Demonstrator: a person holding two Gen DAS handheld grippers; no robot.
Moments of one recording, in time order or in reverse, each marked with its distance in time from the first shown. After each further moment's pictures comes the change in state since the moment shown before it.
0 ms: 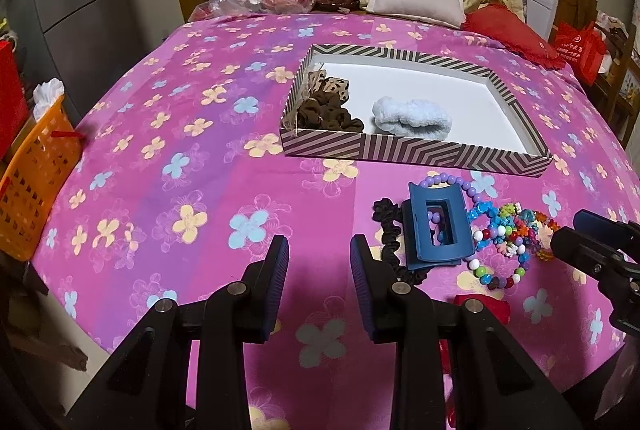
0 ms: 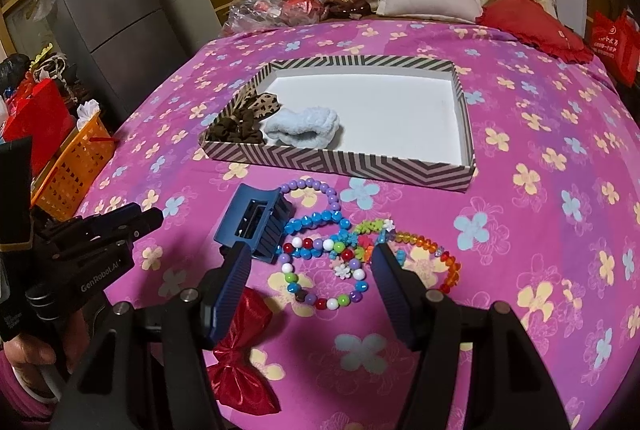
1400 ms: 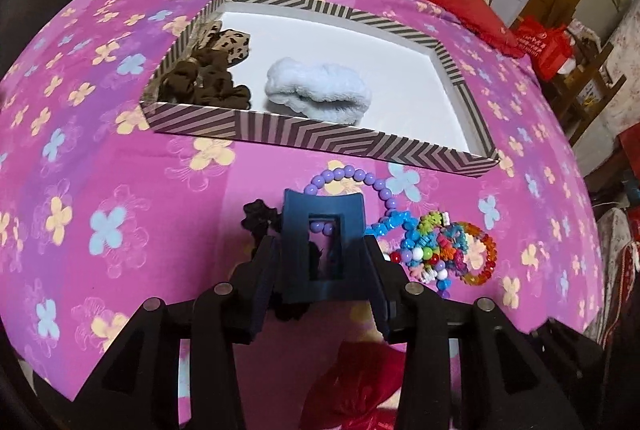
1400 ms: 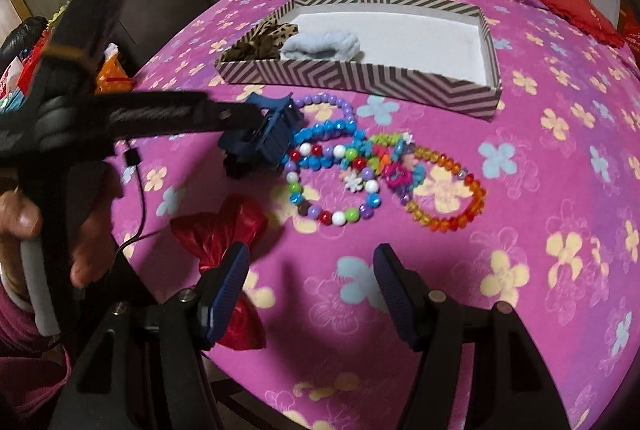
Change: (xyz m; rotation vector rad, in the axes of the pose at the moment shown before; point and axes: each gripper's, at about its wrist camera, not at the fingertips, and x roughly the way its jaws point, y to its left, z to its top) left arm 0.052 -0.054 0.031 -0.046 0.198 -0.274; right arm 0.013 -0.008 -0.050 -0.070 0.162 0.102
